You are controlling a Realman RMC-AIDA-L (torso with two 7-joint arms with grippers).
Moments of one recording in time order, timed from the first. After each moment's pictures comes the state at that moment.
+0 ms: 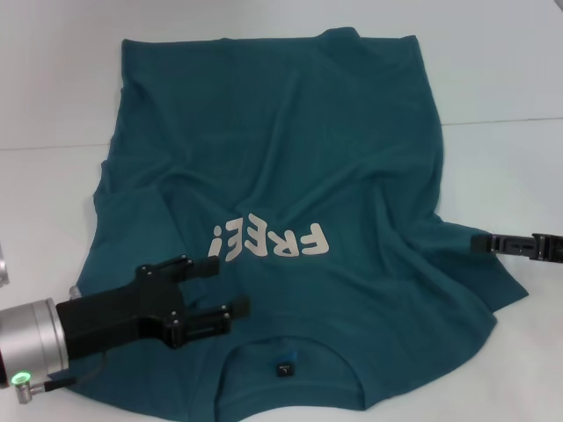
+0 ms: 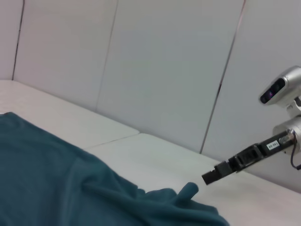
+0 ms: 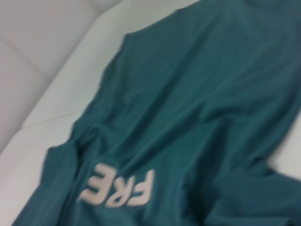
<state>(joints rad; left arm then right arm) -0.49 -2.16 0.68 0.60 1.93 1.51 -1.27 0.43 1.95 -0.67 -0.70 -2.05 -1.35 2.06</state>
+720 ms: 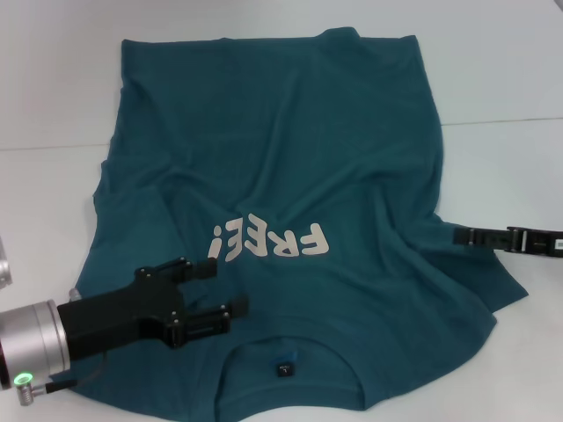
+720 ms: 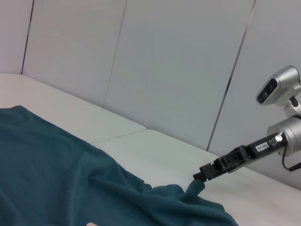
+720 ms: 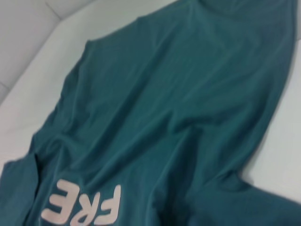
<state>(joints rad) -0.49 -2.16 0.67 0.59 1.93 1.48 -1.28 0.48 1.99 -0.68 -0.69 -2.12 -1.20 2.10</state>
